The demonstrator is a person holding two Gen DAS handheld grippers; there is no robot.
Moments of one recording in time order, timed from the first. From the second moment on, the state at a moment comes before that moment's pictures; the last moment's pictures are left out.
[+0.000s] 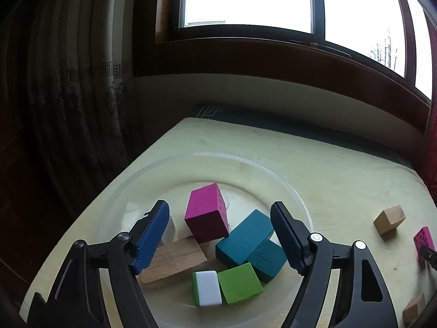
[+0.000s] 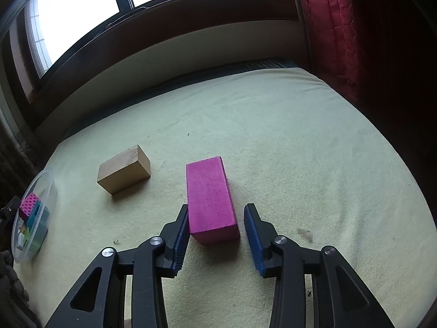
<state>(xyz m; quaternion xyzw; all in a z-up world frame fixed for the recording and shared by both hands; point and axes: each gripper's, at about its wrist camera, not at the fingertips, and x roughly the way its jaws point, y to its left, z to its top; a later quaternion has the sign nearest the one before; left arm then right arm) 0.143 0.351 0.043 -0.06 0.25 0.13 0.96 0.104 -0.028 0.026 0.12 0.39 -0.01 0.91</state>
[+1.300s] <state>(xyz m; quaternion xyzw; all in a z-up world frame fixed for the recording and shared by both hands) 0.130 0.367 0.050 -0.10 0.24 0.12 0.96 0.090 0.049 0.074 0.09 0.36 0.04 0.93</state>
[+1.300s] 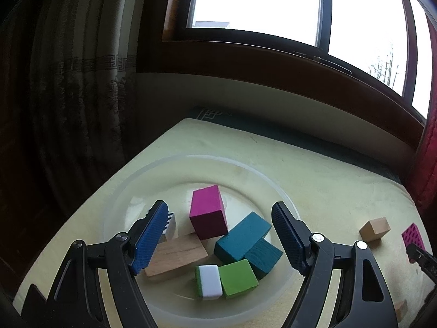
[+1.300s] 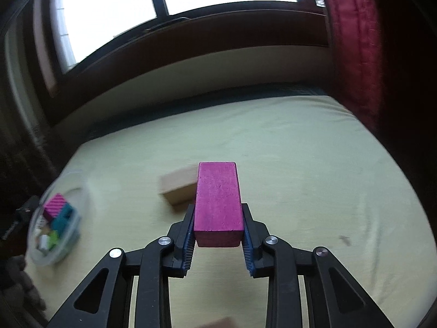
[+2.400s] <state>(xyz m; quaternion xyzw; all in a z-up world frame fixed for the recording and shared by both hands) 0.108 0.429 0.055 -0.22 0.21 0.18 0.93 0.145 0.231 0.085 0.03 0.37 0.21 0.90</state>
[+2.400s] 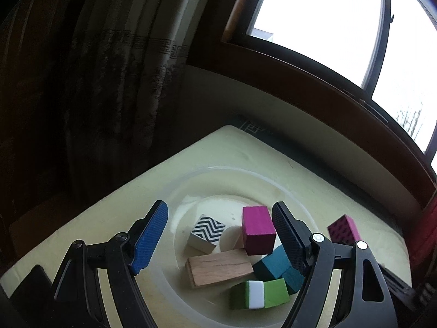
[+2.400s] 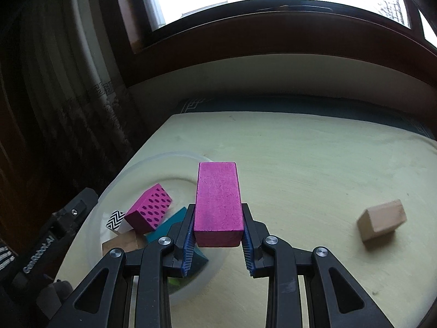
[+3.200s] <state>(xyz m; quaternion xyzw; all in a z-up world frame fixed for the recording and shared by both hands) 0.107 0.433 0.050 -0.23 0.21 0.19 0.93 0.141 0.234 0.080 0.02 0.36 0.23 0.90</state>
